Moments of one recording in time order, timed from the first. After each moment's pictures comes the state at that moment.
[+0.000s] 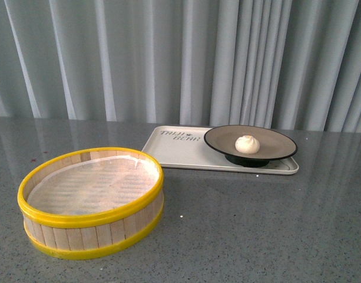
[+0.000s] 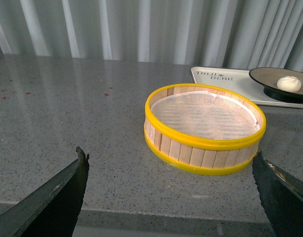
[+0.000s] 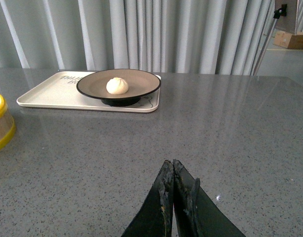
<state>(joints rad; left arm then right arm) 0.00 0.00 0.03 0.00 0.00 0.00 0.00 0.33 0.00 0.33 0.00 0.00</state>
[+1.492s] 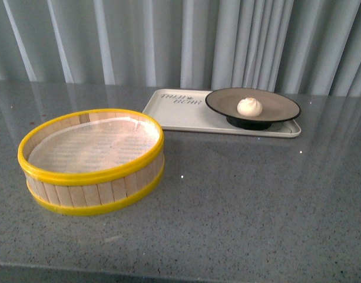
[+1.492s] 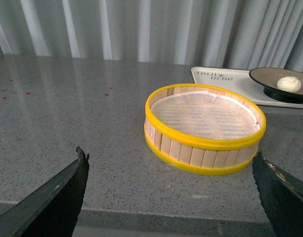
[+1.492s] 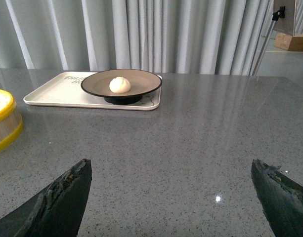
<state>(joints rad) 0.00 0.00 0.03 0.00 0.00 0.00 0.00 0.00 0.01 0.00 0.00 0.00</state>
